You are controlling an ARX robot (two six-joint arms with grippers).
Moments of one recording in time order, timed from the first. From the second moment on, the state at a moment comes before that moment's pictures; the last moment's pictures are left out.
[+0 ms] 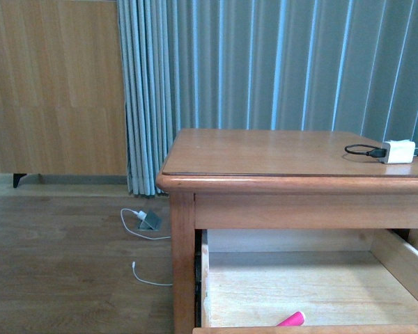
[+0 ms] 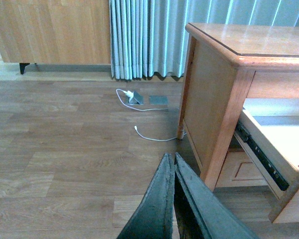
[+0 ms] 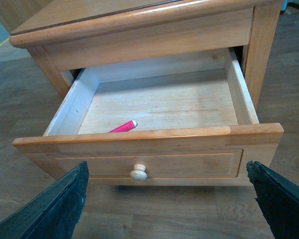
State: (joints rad) left arm 0.00 0.00 0.02 0.00 0.00 0.00; right arm -0.32 0.51 0.22 -0.02 -0.54 0.05
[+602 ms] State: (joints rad) left arm 0.00 0.00 0.02 0.00 0.00 0.00; right arm -0.18 0.87 0.24 0.03 -0.26 -0.05
